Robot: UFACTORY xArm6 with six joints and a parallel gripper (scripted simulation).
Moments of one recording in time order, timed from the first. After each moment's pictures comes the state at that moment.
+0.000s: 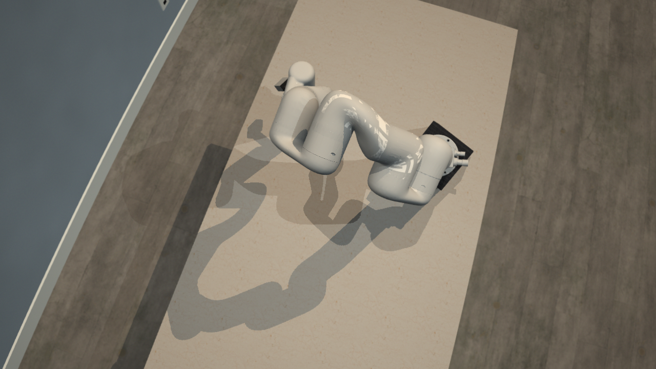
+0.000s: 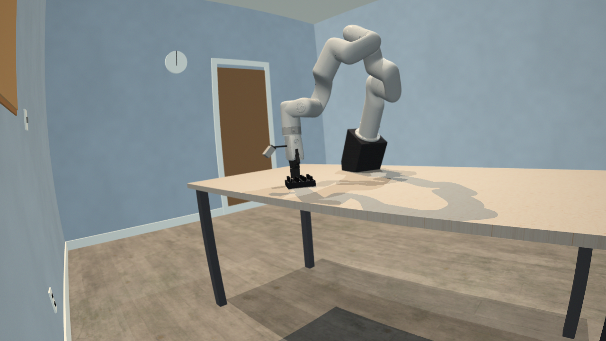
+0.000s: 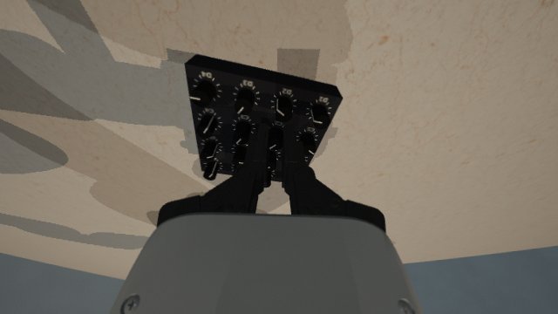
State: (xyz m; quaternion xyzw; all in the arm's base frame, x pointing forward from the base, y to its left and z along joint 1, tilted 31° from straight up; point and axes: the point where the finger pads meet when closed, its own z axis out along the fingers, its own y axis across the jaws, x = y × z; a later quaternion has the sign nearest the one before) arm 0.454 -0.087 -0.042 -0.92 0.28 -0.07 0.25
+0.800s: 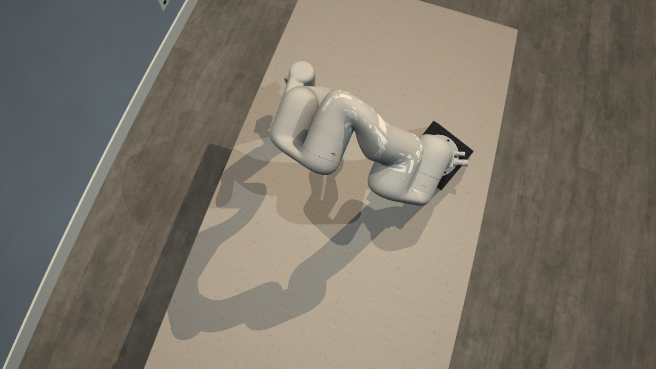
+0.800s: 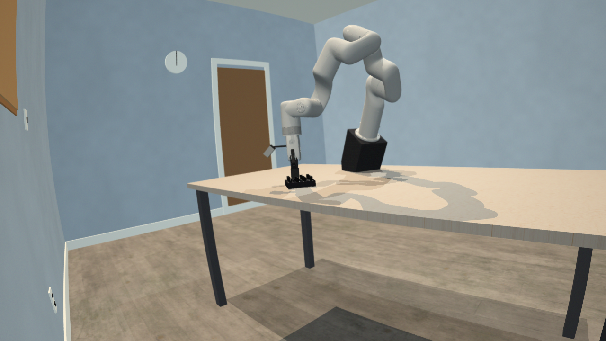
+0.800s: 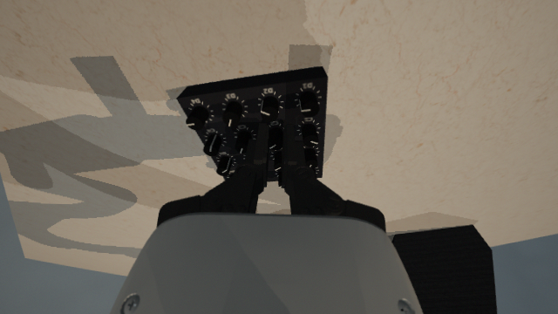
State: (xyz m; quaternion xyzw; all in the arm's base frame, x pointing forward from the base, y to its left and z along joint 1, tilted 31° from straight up) arm 0.454 -0.087 -0.042 -0.86 0.44 -0.03 0.26
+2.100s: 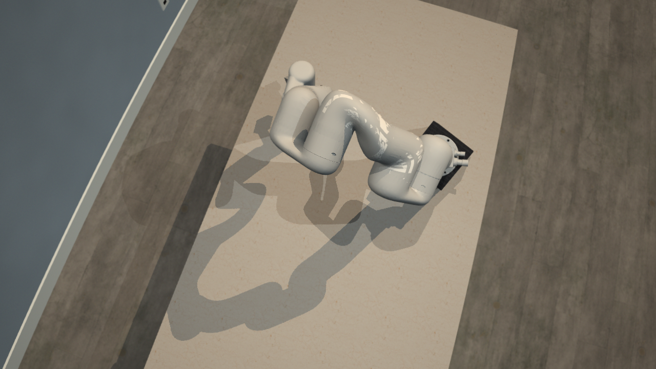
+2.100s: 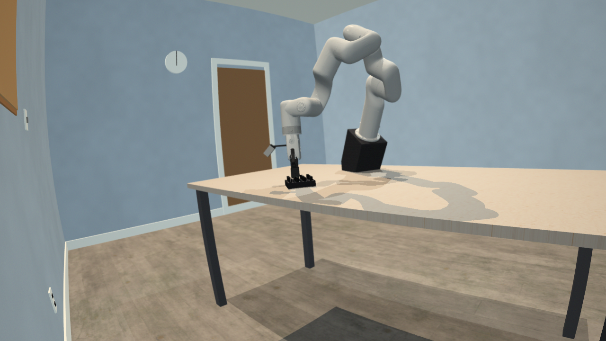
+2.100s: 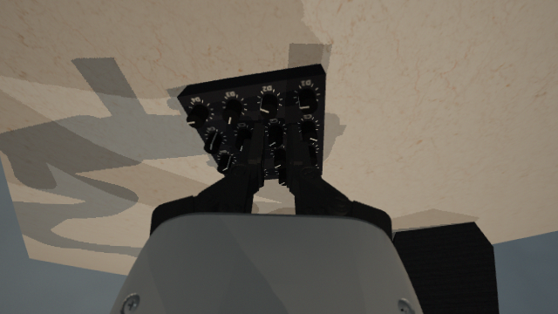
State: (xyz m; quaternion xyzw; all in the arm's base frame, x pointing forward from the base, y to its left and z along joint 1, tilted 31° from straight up) arm 0.452 -0.088 -0.040 -0.86 0.44 -0.03 0.26
